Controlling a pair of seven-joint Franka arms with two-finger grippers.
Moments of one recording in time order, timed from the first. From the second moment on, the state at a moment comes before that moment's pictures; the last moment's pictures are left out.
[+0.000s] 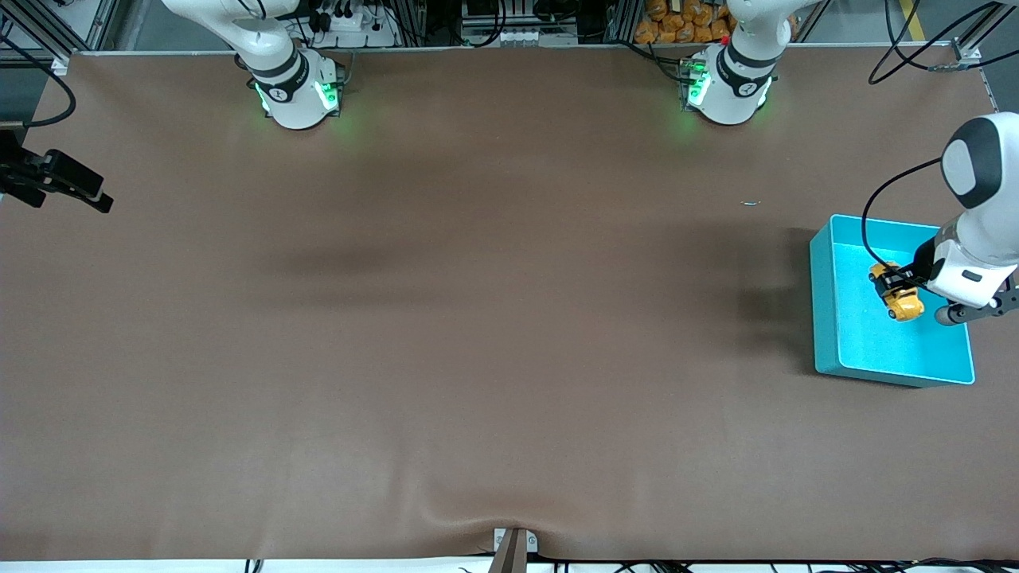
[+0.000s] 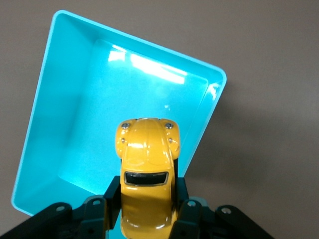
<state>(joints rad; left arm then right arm) 0.41 0.17 -0.25 -1.97 0.20 2.10 -0.12 0.03 -0.07 -0.09 -1.63 0.03 1.58 0.05</state>
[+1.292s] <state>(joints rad) 0.57 0.39 -0.24 -1.95 0.24 2.23 0.28 0.03 -0.07 -0.10 -1.61 0.02 1.57 0.05</state>
